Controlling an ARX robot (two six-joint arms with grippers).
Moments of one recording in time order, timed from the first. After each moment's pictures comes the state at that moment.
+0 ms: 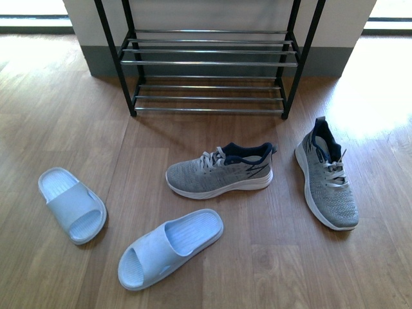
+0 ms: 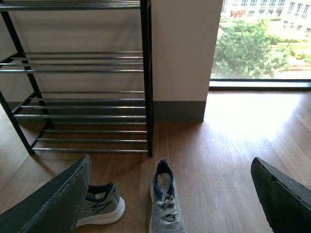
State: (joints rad) left arm 0.00 0.02 0.01 0.00 0.00 0.00; right arm 0.00 0.79 0.02 0.77 0.00 0.00
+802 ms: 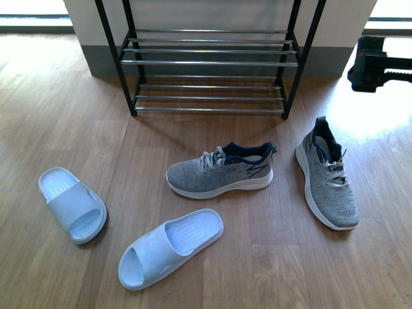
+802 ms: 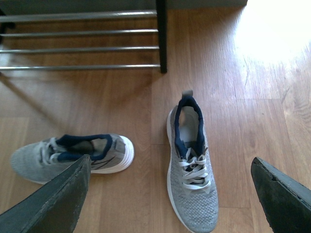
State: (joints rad) left arm 0.00 0.02 0.01 0.00 0.00 0.00; right arm 0.09 1.92 0.93 0.40 0.06 0.07
